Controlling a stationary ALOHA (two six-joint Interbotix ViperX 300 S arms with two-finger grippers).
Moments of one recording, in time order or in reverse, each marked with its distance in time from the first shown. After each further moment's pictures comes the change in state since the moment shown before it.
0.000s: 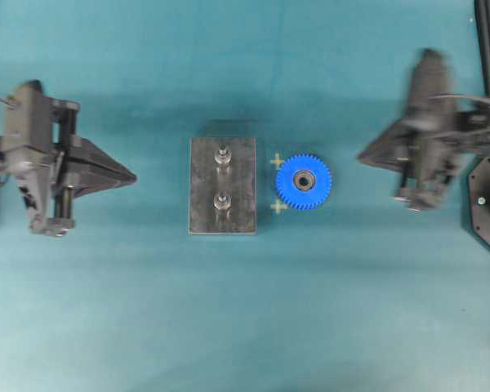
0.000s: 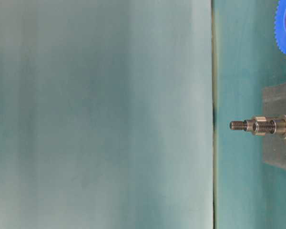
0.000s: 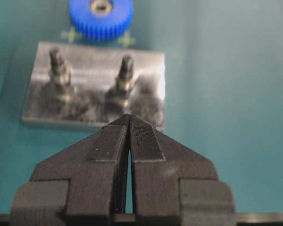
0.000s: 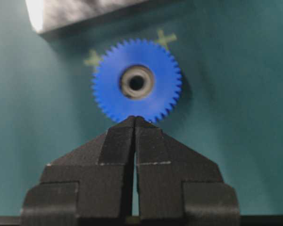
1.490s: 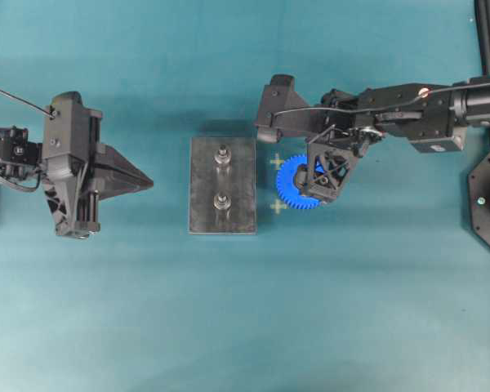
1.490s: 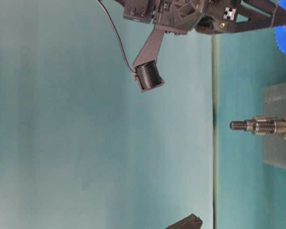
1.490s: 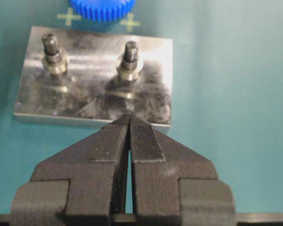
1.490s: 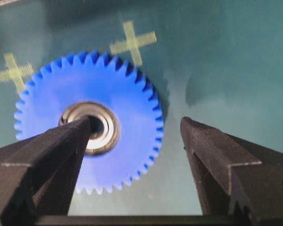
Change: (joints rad) left arm 0.003 0.101 -0.025 0.000 -0.046 0.003; right arm -0.040 0.574 -0.311 -0.025 0.164 -0.060
